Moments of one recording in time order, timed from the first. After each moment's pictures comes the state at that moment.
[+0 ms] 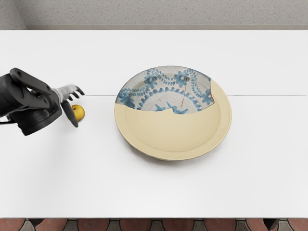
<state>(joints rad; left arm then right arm) -1.77 0.17 1.23 -1.34 -0.30 0.42 -0.03 -0.13 0.00 -0.01 0.19 0.01 0.02 0.04</state>
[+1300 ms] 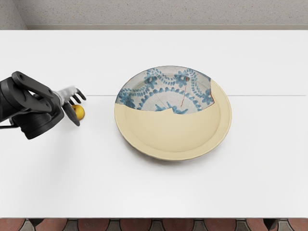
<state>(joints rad) -1.75 0.17 1.21 -1.36 -0.32 0.46 -0.04 -0.13 0.00 -0.01 0.19 0.01 0.02 0.04</state>
